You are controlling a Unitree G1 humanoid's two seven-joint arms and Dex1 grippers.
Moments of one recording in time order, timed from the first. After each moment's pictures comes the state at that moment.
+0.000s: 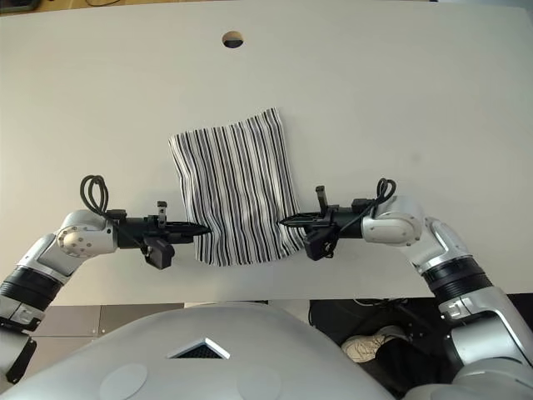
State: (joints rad) left arm 0.01 0.78 -0.48 0.19 0.20 -0.93 -0.76; right arm -0.08 -0.86 0.52 0.17 -0.26 -0.82 0.80
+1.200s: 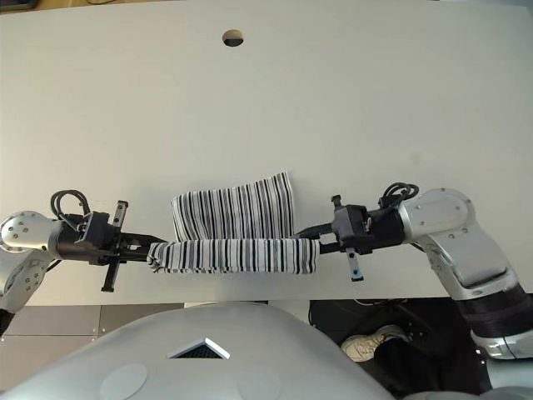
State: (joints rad) left arm 0.25 0.94 -0.23 -0.17 -0.69 -0.05 -1.35; right arm 0.09 -0.97 0.26 -0.33 0.60 0.06 1.31
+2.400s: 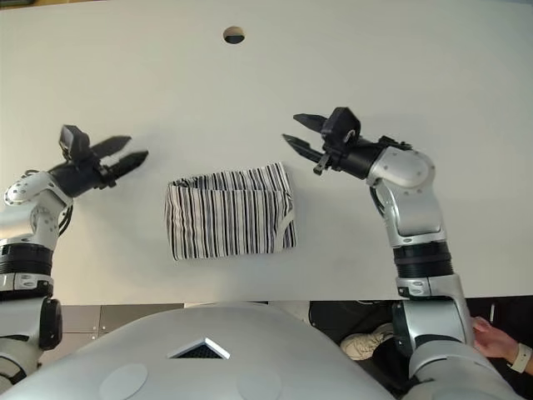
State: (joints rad) left arm -0.17 0.55 0.11 0.51 -0.43 0.03 -0.90; right arm -0.11 -0.51 0.18 -0.02 0.24 -0.13 0.90
